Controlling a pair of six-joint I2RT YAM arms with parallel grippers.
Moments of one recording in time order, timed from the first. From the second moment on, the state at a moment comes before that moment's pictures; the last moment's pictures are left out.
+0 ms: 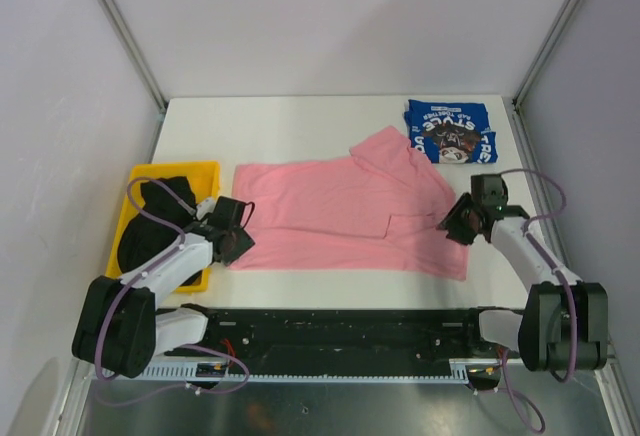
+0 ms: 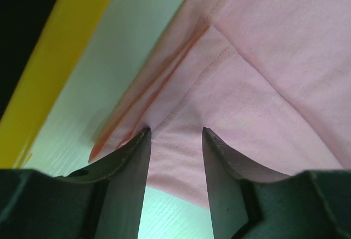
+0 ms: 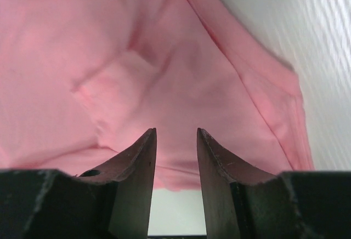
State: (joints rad) left arm -0.30 1.19 0.53 -0.48 -0.27 -0.96; right arm 0.01 1.22 0.73 -0.52 -0.08 0.71
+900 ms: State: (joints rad) left arm -0.30 1.14 0.52 -0.59 -0.29 -1.03; right arm -0.13 0.93 0.44 -0.74 -0.01 0.96
